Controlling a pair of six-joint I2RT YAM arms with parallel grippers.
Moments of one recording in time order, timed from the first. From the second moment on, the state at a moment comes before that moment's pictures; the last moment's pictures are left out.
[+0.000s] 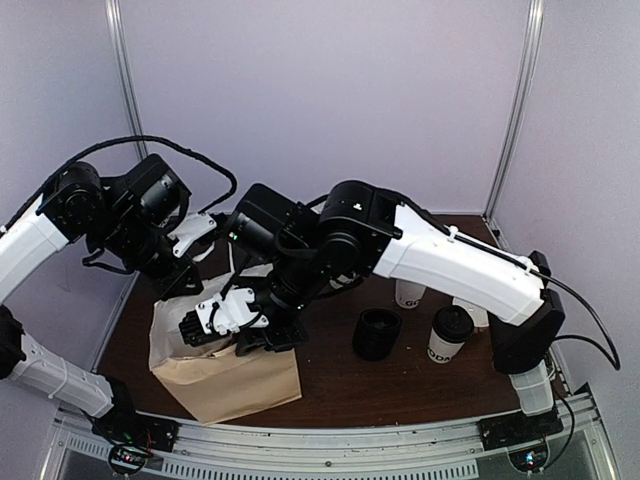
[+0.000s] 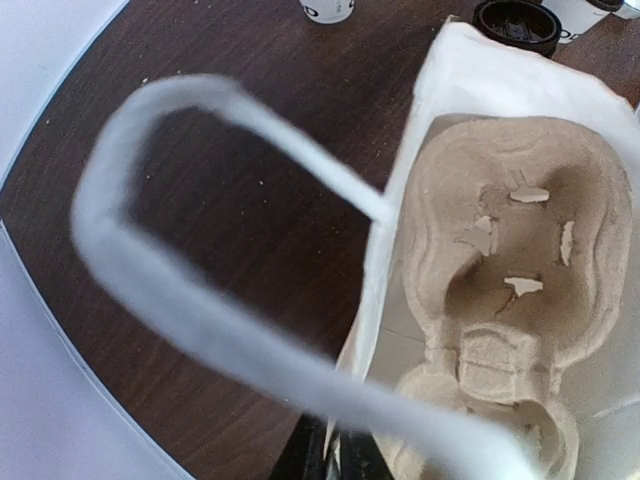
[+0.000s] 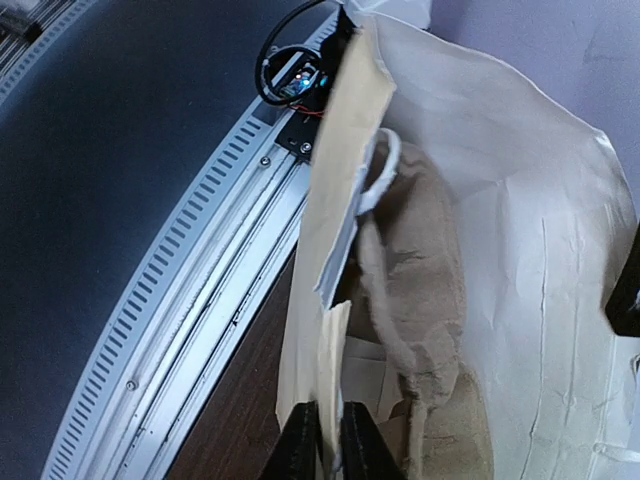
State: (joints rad) left arm -0.92 1.25 1.55 -1.42 -0.12 -0.08; right arm 1.33 2.19 2.51 -1.28 -0.26 -0.72
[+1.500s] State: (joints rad) left arm -0.91 1.27 1.61 -1.20 -0.04 0.09; right arm 1.43 2.04 2.29 -1.24 -0.04 -0.73
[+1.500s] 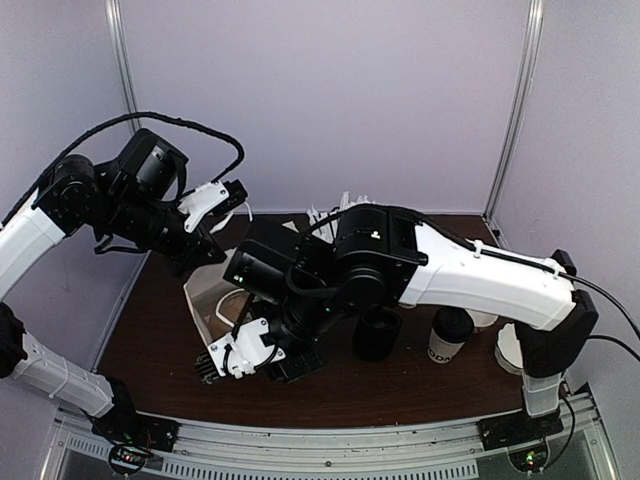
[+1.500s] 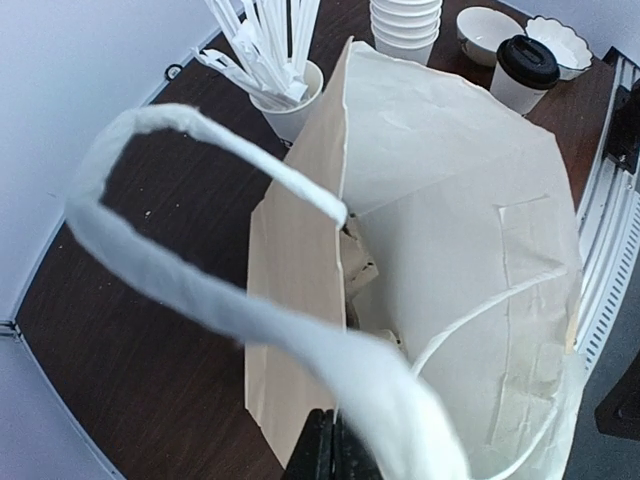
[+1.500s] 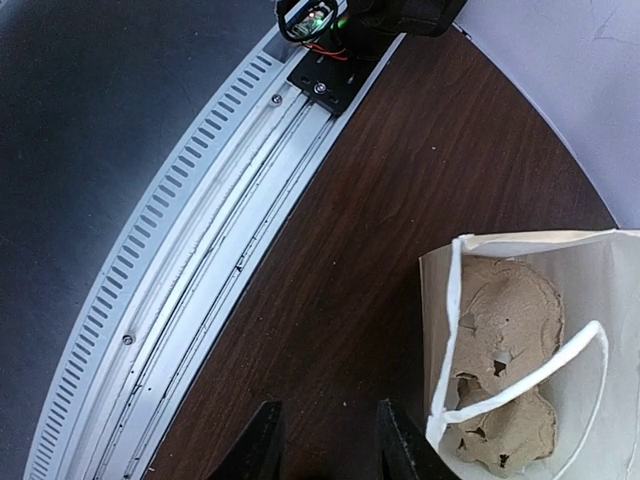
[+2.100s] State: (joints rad) left arm -1.00 1.24 1.51 -1.18 -0.14 0.11; right arm 1.24 1.98 2.31 -1.14 -0.01 -0.57
